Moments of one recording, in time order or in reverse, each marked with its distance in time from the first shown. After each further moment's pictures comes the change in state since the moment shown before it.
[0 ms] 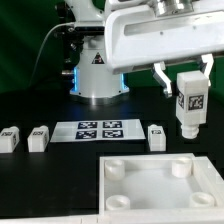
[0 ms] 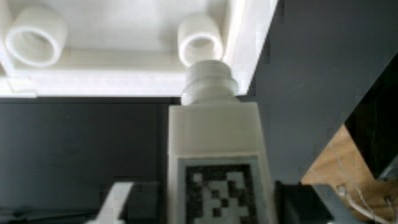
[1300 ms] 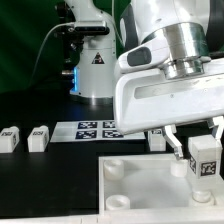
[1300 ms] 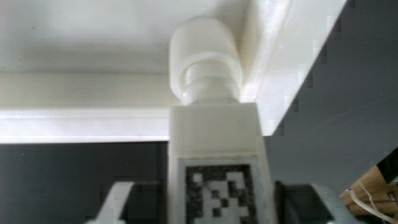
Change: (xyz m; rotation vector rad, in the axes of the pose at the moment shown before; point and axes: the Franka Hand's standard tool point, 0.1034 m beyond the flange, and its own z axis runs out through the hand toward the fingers) arm -0.012 0.005 0.085 -0.009 0.035 -0.011
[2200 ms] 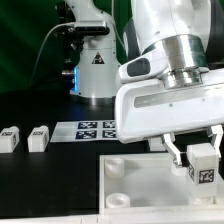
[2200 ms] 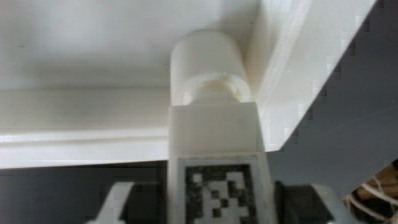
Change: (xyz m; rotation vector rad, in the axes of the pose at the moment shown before) arm -0.010 -0.002 0.010 -0.024 0.044 0.060
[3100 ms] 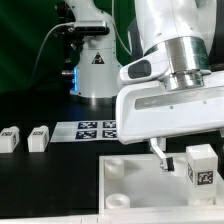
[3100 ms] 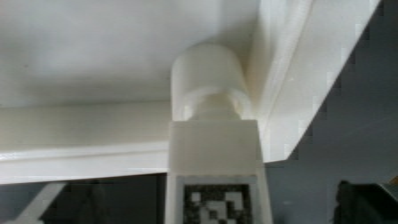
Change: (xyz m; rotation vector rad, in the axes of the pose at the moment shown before) arm -0.002 0.001 0.002 -0.009 -0.026 0.003
